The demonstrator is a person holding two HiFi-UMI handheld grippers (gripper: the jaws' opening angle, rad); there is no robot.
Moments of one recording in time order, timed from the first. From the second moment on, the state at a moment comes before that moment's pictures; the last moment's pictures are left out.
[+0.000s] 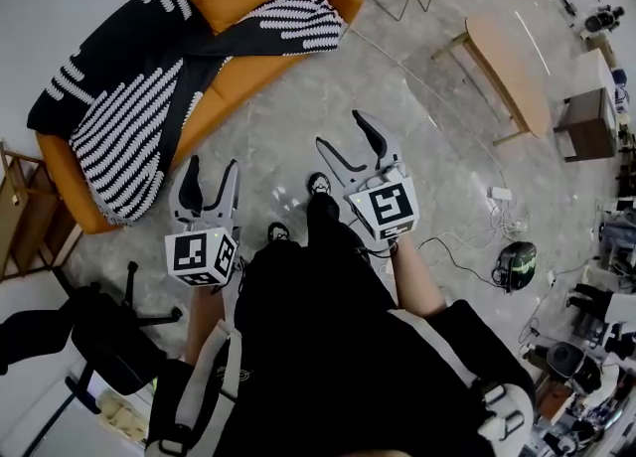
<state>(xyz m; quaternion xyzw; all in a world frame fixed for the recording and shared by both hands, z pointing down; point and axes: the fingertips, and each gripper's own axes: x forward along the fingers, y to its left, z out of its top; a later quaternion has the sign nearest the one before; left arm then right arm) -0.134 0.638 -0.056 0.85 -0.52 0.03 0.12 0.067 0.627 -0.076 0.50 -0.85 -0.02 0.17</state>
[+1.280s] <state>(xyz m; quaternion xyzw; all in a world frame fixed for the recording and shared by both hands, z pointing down) -0.103 0.356 0.086 0.74 -0.62 0.13 0.21 0.116 0.289 0.091 0.34 -0.90 0.03 0.27</state>
